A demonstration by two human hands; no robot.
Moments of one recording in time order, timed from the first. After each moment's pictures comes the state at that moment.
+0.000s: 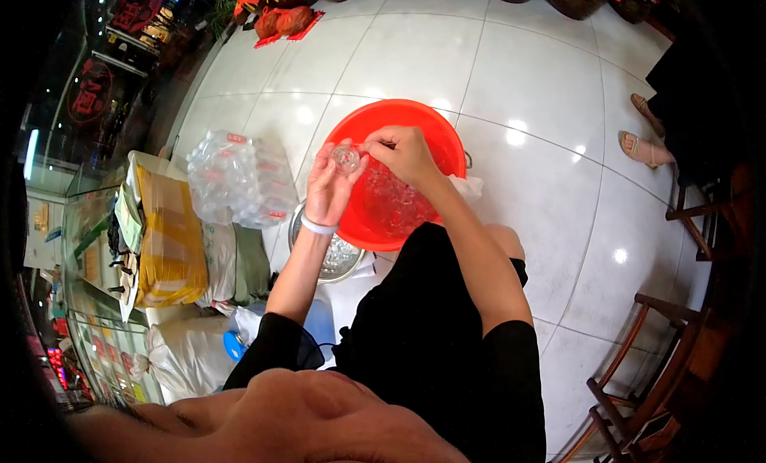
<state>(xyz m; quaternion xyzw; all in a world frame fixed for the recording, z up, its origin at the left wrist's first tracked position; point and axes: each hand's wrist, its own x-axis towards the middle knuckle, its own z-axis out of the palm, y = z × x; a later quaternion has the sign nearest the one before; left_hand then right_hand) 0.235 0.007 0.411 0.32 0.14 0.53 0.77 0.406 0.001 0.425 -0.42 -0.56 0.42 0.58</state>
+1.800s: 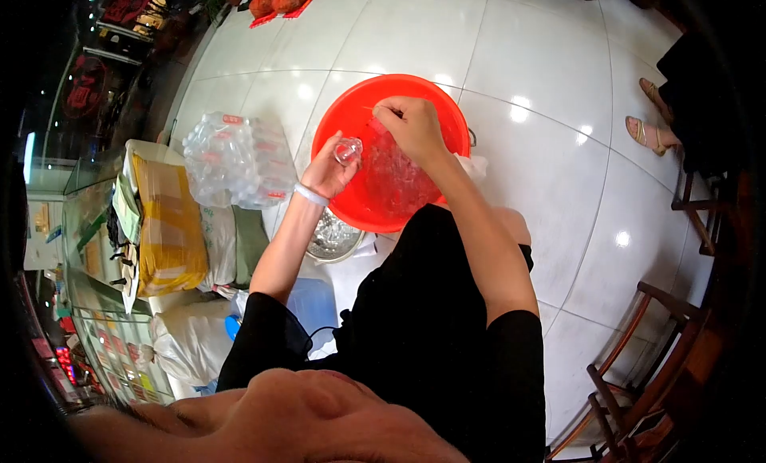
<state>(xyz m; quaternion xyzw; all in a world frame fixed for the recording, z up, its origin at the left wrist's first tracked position) 0.211 0.036 0.386 0.17 0.41 0.32 0.84 0.412 0.008 0.417 -0.50 -0.51 0.40 0.58</state>
